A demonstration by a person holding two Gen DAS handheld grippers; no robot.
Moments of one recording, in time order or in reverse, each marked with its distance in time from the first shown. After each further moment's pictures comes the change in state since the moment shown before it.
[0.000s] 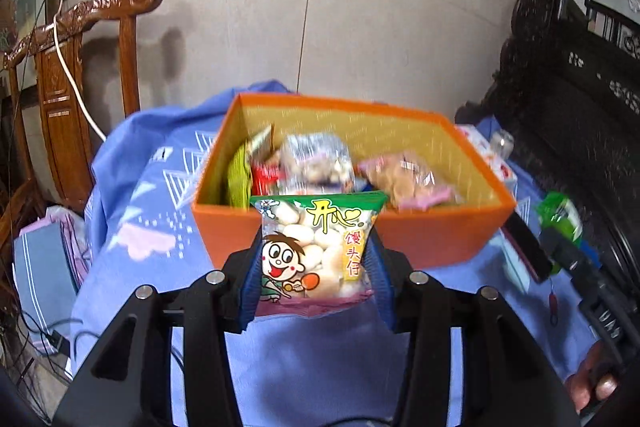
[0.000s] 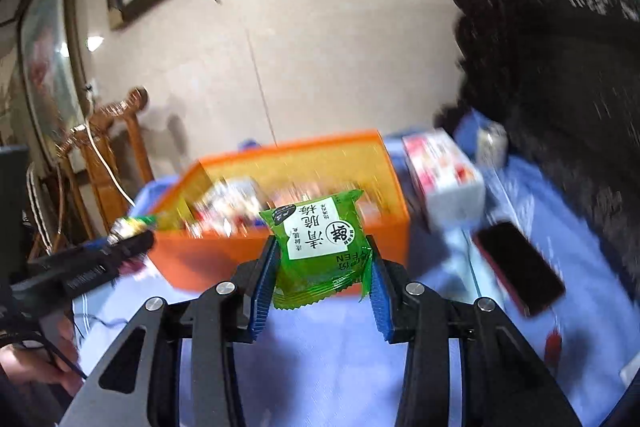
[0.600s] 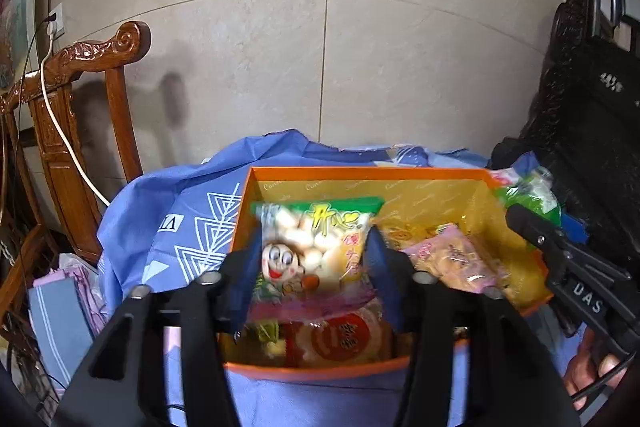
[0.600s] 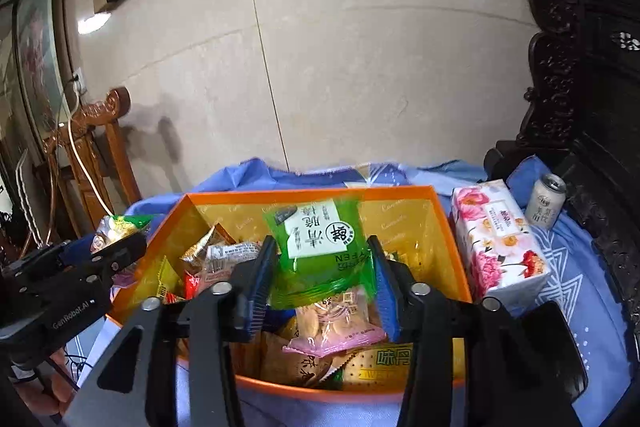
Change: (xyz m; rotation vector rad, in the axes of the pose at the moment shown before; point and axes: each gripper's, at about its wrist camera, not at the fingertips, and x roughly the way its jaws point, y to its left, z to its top) left arm 0.062 0.007 0.084 0.054 -0.029 0.096; right arm 0.118 0.031 0.081 -0.061 0.090 -0.002
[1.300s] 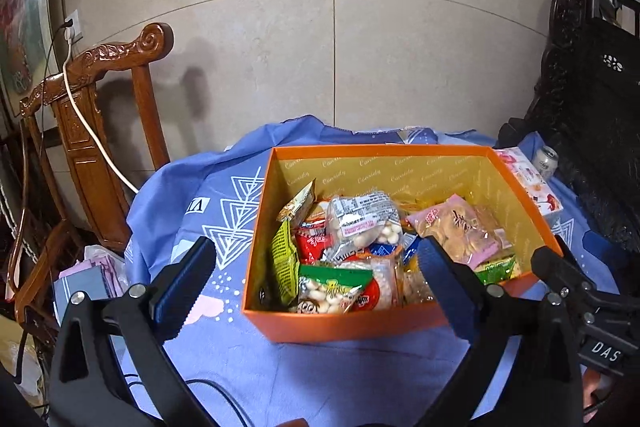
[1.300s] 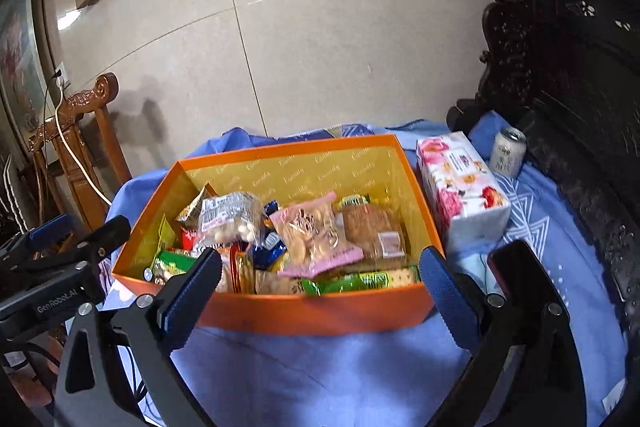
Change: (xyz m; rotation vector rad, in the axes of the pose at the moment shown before) left arm -0.042 -0.001 -0.020 0.018 0.030 0.056; right arm -0.049 -0.004 -0.038 0.068 0.079 -0.077
